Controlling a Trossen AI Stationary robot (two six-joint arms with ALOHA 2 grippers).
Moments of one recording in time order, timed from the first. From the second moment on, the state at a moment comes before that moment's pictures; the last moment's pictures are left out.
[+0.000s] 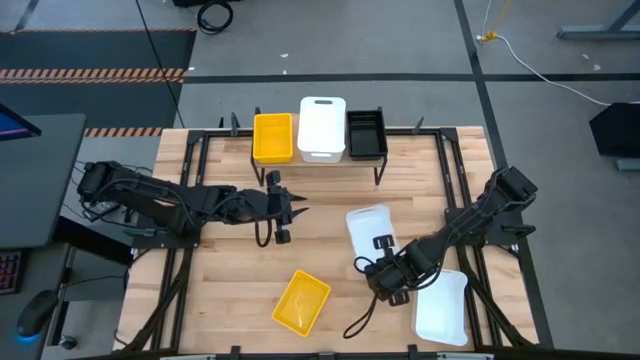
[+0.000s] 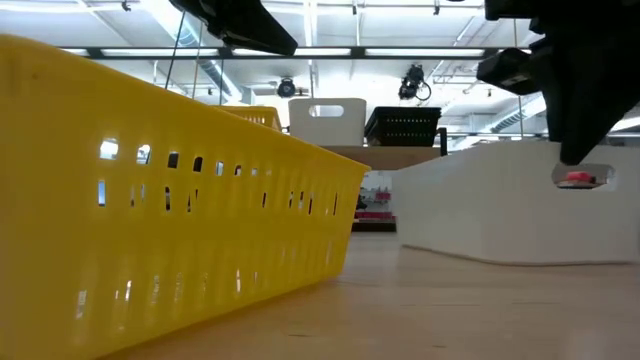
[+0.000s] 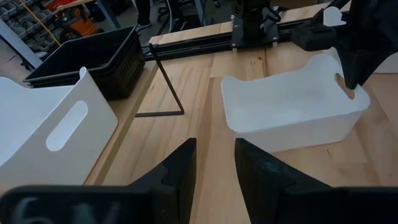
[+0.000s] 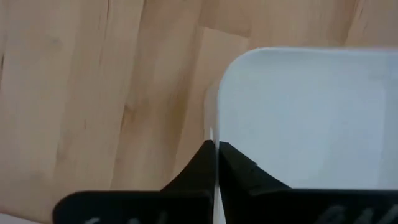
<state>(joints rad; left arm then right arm) -0.16 1.28 0.90 -0.07 -0.45 0.09 0.57 1.68 1.15 -0.84 0.22 0.36</state>
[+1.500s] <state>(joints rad) -0.17 1.16 0.90 -0.24 -0.50 -0.01 -0.09 1.68 2.03 -0.95 0.17 -0.30</state>
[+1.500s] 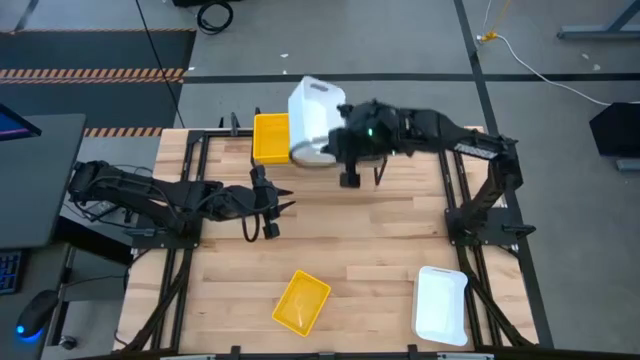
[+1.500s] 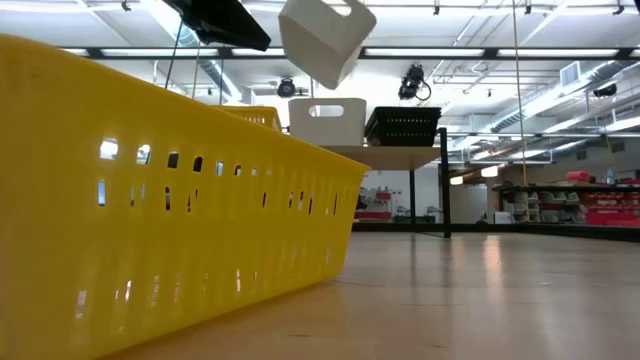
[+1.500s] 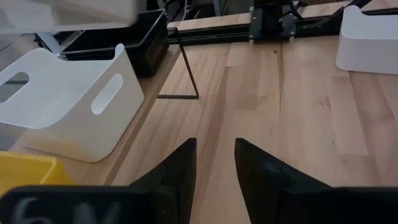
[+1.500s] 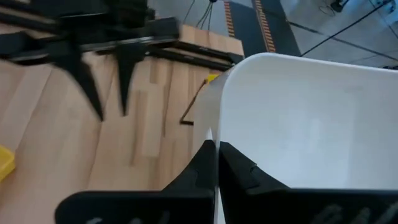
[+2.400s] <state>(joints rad) -0.17 1.16 0.90 -0.24 -0.50 -0.02 -0.30 1.81 2.03 -1.00 0.06 -0.35</state>
